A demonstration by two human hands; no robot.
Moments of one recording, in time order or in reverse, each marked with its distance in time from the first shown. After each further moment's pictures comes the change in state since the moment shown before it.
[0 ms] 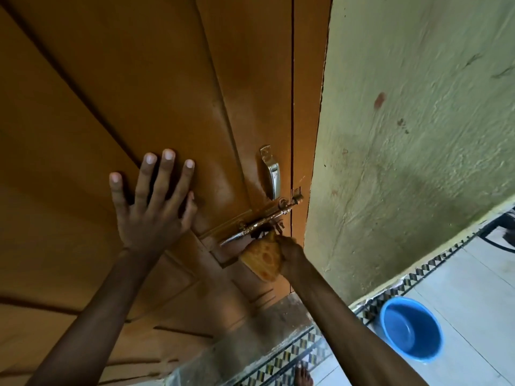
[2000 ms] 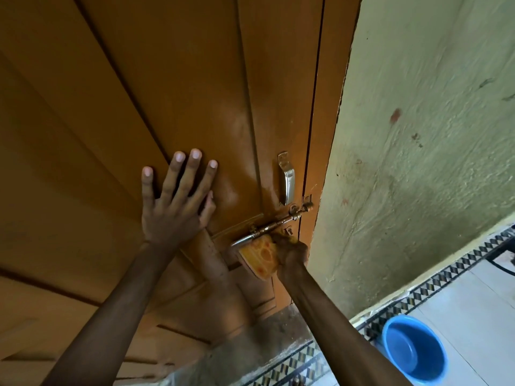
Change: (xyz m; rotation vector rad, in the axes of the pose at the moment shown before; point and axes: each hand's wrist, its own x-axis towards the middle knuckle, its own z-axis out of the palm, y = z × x) left_hand 0.000 0.002 0.001 -0.054 0.001 -0.022; right_hand 0.047 0.020 0.016 -0.363 0.159 -0.353
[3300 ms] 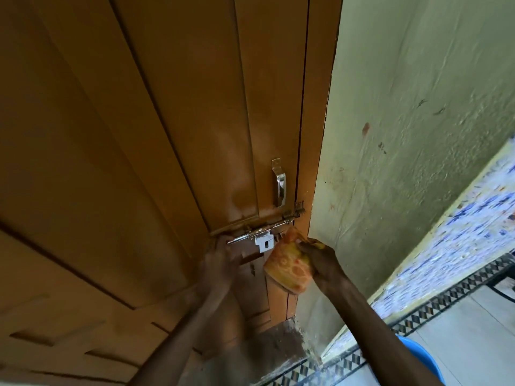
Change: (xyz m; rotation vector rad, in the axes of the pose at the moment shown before) left_hand -0.083 0.124 -0.044 -0.786 -0.826 -0.816; right_hand -0.039 -0.031 -0.103 0.130 -0.257 -0.021
